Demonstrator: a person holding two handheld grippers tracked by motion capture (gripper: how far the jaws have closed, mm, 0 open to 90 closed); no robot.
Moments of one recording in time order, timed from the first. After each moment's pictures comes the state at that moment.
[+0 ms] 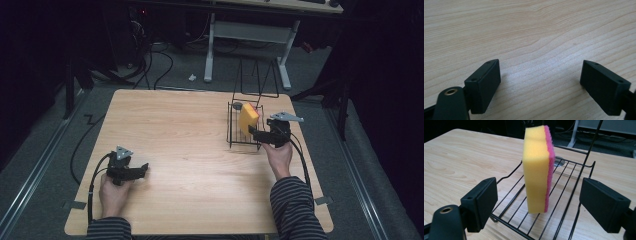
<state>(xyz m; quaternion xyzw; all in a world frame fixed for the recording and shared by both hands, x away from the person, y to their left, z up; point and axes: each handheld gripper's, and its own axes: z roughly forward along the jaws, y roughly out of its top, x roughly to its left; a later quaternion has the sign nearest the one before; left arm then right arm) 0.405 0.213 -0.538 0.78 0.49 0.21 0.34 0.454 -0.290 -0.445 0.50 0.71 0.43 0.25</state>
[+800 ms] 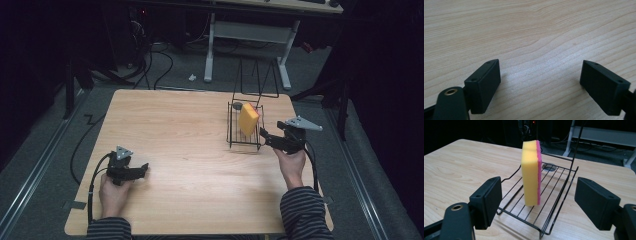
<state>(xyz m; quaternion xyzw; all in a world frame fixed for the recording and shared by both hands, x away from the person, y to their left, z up) 0.405 0.214 -0.538 0.78 0.49 0.21 0.34 0.413 -0.311 -0.422 0.49 0.69 0.45 0.28</state>
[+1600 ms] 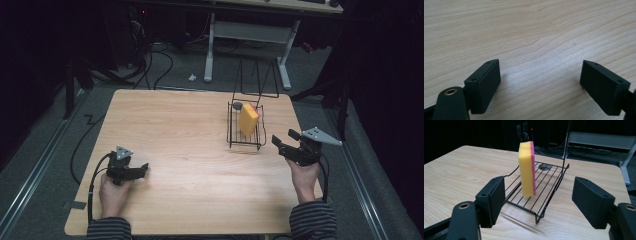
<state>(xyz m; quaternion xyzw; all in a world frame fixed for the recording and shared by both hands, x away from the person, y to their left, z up) 0.405 0.214 -0.538 0.78 0.49 0.21 0.34 0.370 -0.336 -0.418 0.49 0.67 0.47 0.29</state>
